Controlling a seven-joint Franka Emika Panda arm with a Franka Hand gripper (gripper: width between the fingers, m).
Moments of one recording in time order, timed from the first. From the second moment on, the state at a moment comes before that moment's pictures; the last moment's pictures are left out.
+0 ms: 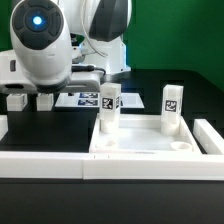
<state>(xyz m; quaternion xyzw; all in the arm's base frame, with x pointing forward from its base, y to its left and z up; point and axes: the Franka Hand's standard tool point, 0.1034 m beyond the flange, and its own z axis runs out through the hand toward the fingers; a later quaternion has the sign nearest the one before) 0.360 -0.135 0.024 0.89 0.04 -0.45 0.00</state>
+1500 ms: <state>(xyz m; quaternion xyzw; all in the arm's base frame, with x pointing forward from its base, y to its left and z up) 0.354 -0.130 0.007 0.89 0.07 -0.45 -0.01</state>
